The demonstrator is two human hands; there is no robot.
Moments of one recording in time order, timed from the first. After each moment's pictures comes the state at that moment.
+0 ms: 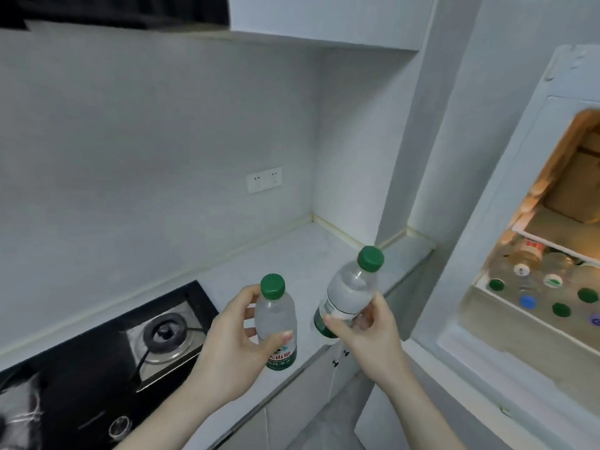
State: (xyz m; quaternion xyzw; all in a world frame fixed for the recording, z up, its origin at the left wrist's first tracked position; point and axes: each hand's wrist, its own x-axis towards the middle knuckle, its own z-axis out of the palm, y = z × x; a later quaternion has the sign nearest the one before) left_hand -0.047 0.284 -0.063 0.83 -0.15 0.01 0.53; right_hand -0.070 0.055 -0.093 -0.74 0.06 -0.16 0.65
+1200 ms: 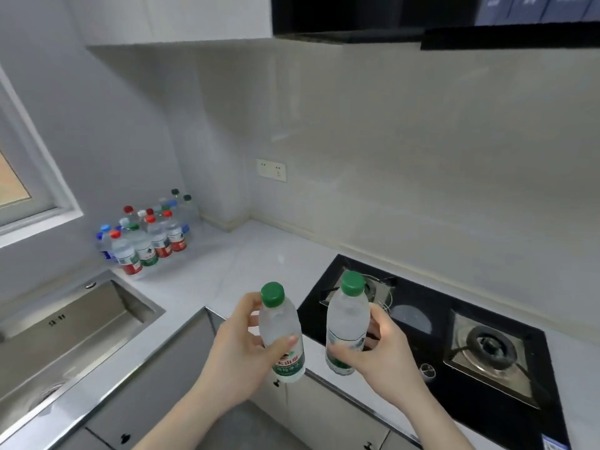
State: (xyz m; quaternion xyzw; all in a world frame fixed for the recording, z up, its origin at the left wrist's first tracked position) left_hand -0.400 0.588 -0.079 0.74 0.40 0.31 0.45; right_hand -0.185 0.477 -0.117 -0.69 -0.42 0.26 0.53
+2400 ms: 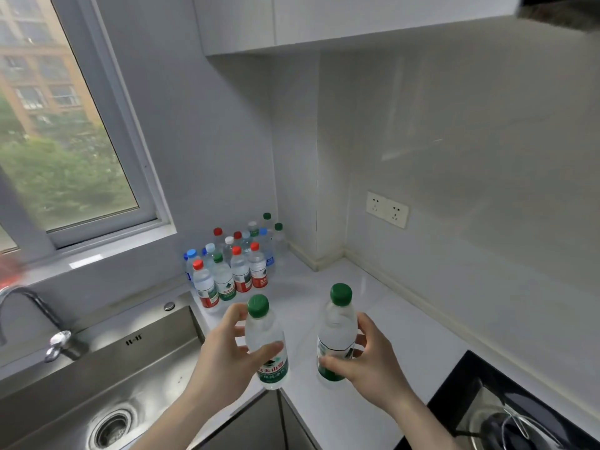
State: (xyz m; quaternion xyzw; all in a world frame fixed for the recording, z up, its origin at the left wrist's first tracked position) left_hand -0.457 0.911 -0.108 0.64 0.55 0.37 0.38; right_hand -0.203 0.879 -0.147 -0.61 -0.53 0.39 0.44
